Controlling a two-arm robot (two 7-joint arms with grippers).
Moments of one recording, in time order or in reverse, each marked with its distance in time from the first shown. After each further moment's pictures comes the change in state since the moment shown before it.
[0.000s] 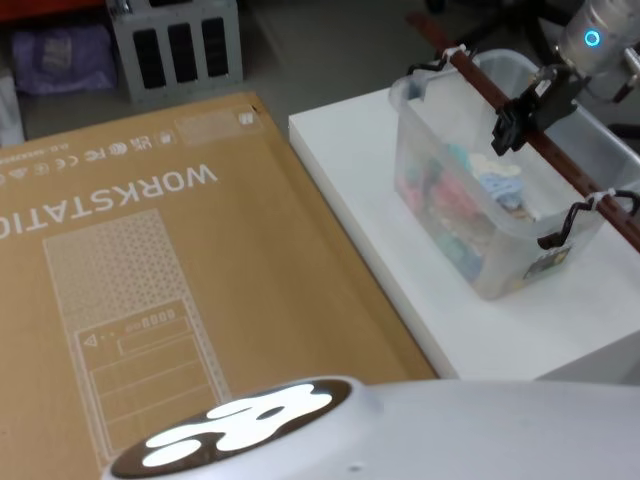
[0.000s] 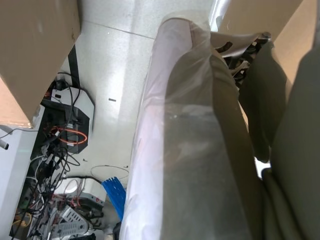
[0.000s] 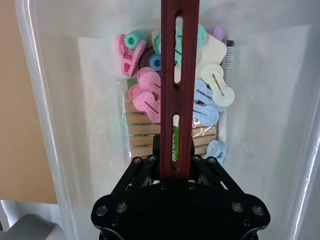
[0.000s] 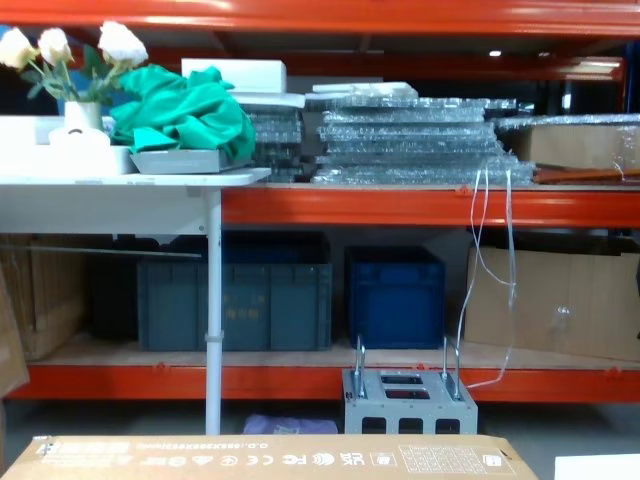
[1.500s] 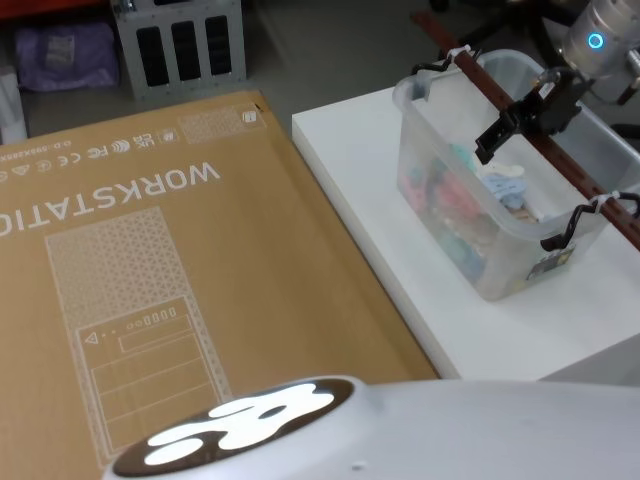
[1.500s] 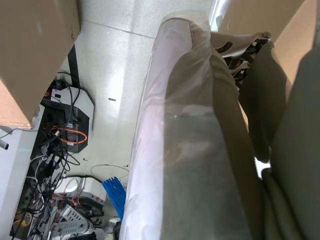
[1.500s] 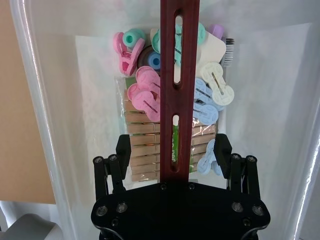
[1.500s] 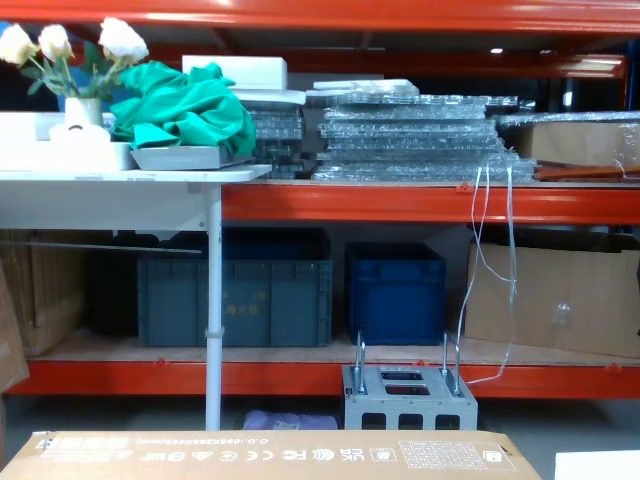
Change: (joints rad) left arm 0.000 0.000 0.000 0.000 0.000 0.000 0.000; right arm 0.001 0.004 -0.007 -0.013 -0.003 0.012 0.003
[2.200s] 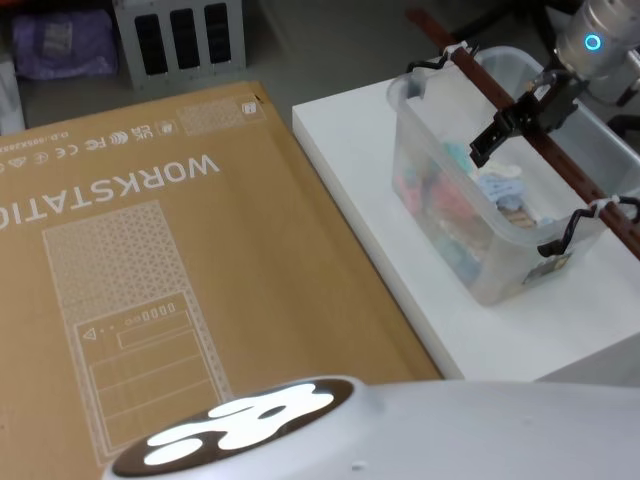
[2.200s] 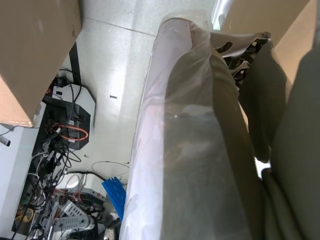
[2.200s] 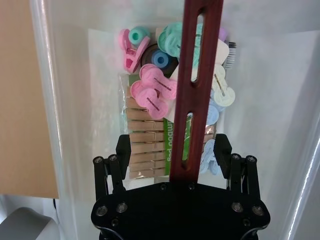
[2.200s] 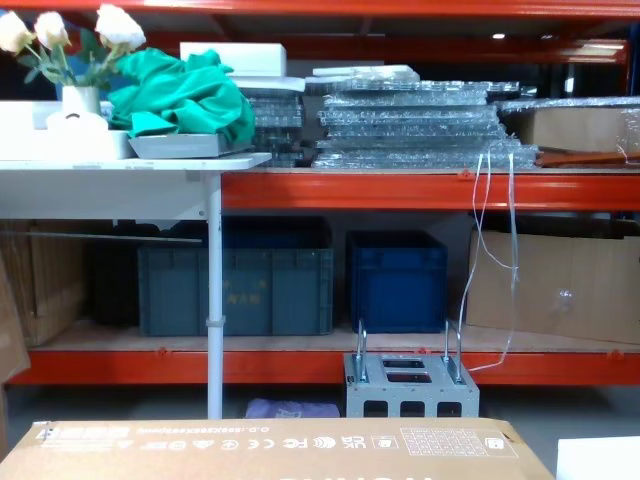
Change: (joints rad) left arm 0.000 0.000 0.000 0.000 0.000 0.000 0.000; right arm -0.002 0.043 0.031 -0.143 -0.052 0.053 0.017
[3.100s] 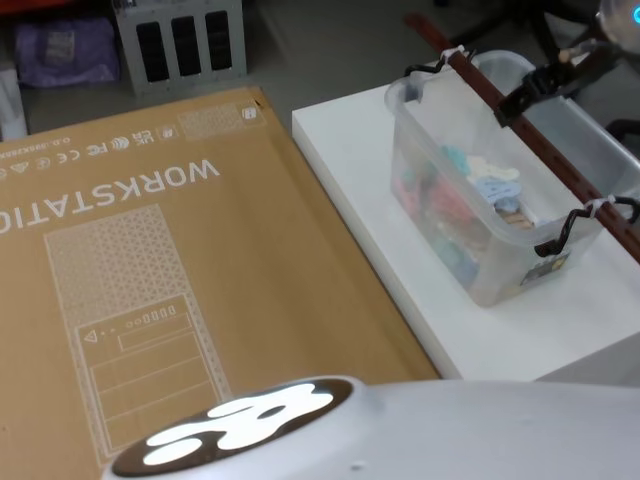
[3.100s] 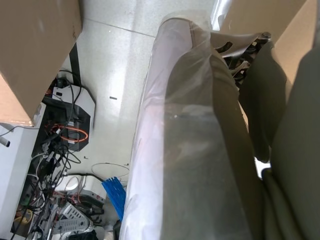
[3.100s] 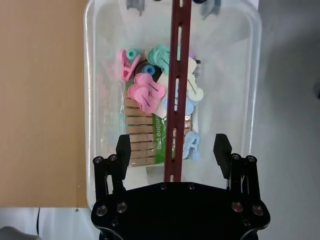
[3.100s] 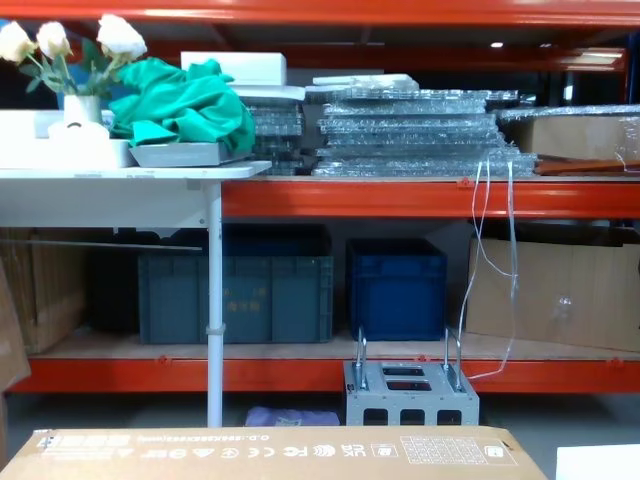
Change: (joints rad) left arm 0.000 0.000 0.000 0.000 0.000 0.000 0.000; right arm -0.003 0.186 0.103 -0.337 -0.094 0.173 -0.033
